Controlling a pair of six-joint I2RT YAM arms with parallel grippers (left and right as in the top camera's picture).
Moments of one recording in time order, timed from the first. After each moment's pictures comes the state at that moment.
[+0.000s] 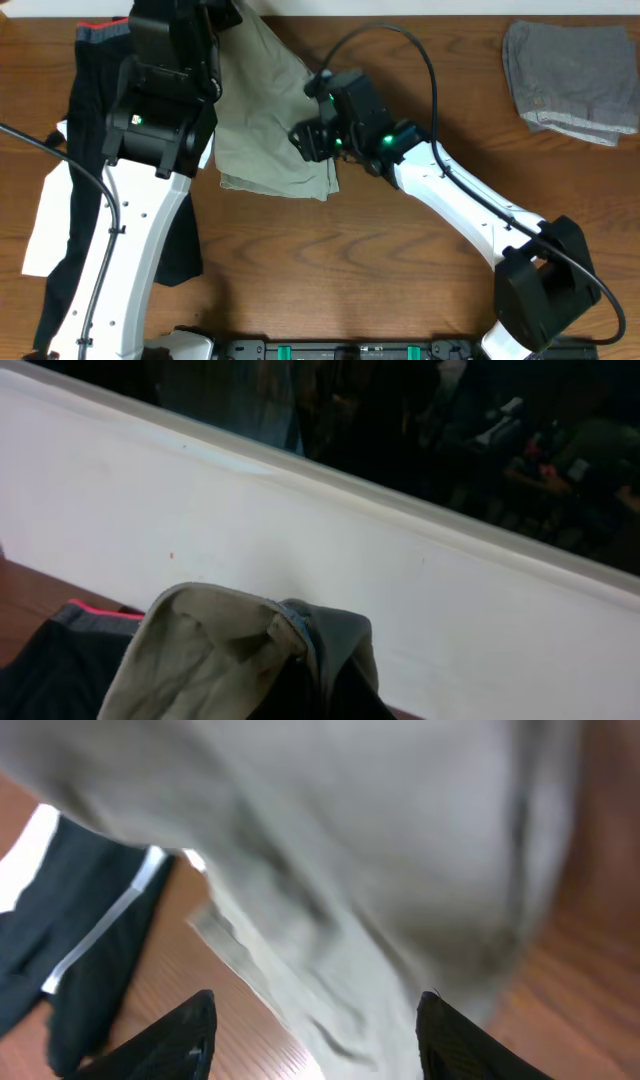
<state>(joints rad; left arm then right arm) -0.28 1.48 1.72 -0.40 -0.43 -0.37 0.61 1.81 1.37 -0.37 -0.25 0.32</state>
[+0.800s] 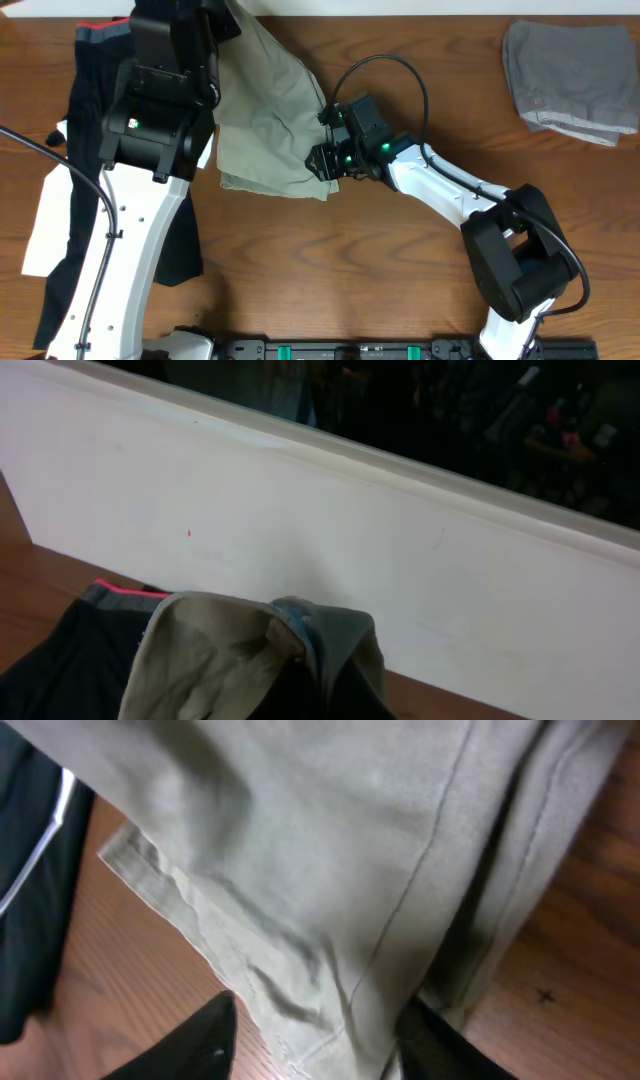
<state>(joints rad) -0.28 1.47 1.72 -0.48 -0.43 -0.36 0.57 1.94 1.25 -0.27 -0.37 0.33</state>
